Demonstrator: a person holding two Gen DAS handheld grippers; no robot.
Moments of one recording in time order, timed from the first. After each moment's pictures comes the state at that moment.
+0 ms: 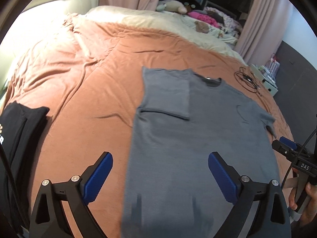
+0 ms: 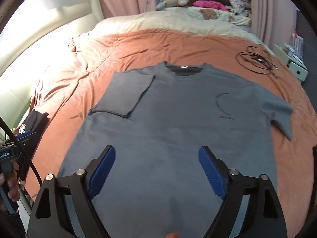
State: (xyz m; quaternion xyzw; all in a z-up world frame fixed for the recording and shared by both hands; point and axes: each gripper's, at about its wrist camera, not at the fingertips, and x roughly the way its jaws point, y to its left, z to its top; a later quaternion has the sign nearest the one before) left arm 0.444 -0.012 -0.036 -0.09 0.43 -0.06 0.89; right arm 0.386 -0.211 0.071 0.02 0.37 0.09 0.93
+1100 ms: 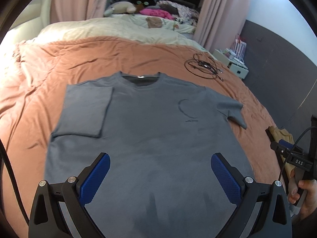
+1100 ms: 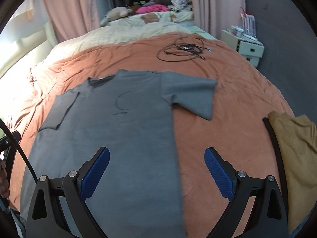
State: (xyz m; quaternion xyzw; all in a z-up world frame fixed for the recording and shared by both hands) left arm 0.489 -0.206 -0.033 -0.04 0.42 -0.17 0.89; right arm 0.338 -0.367 0.063 0.09 0.35 -0.04 0.93
